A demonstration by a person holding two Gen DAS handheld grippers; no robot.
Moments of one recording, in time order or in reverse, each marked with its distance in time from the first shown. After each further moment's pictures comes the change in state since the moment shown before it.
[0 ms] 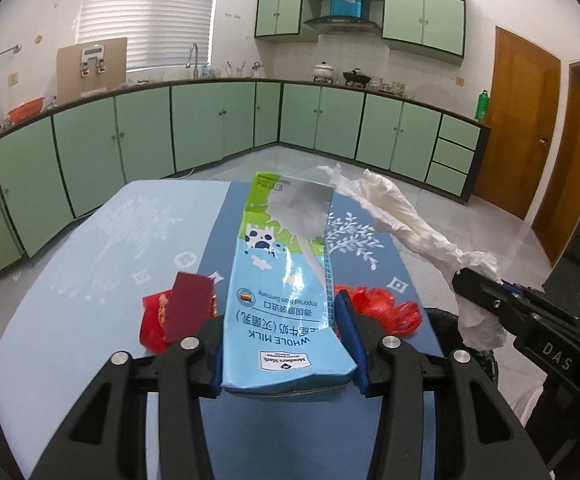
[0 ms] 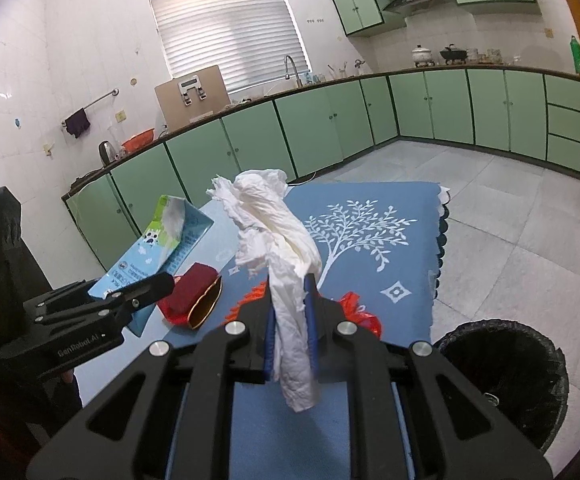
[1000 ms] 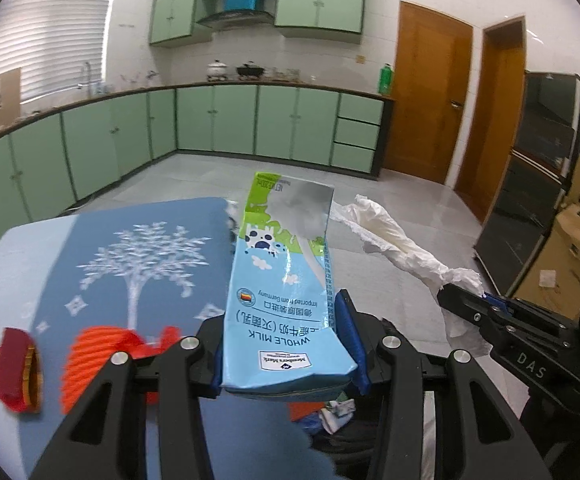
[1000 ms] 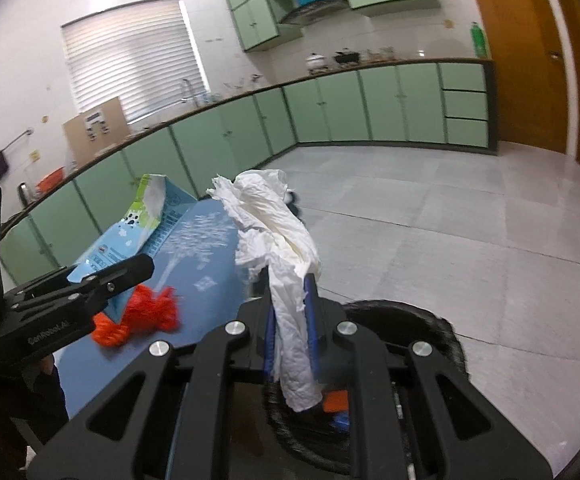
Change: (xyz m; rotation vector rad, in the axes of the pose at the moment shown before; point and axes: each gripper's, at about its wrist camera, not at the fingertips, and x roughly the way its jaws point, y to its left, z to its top) left arm 0.055 -0.162 0.008 0.194 0.021 -0.302; right arm -0.088 -0.144 -0.040 0.170 -0.045 -0.340
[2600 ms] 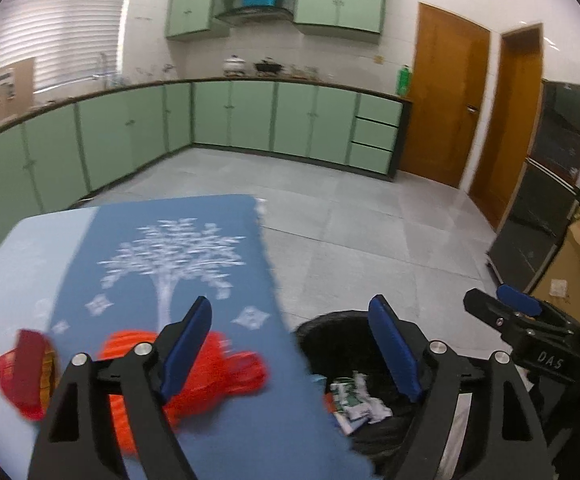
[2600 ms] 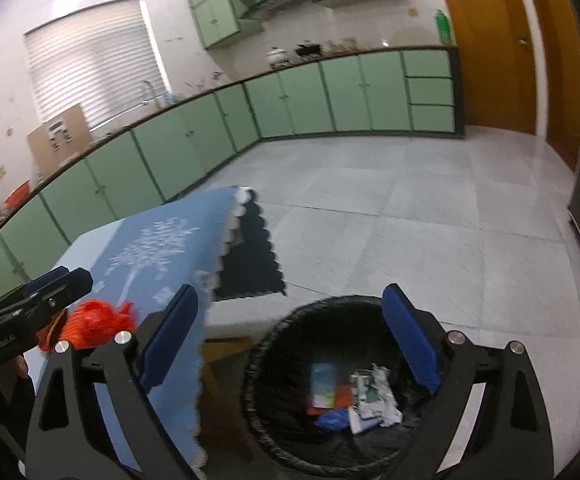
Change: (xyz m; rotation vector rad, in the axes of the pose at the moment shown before) left arm -0.014 0.046 0.004 -0.052 -0.001 0.071; right arm 0.029 0.016 0.008 0.036 0.009 -0.064
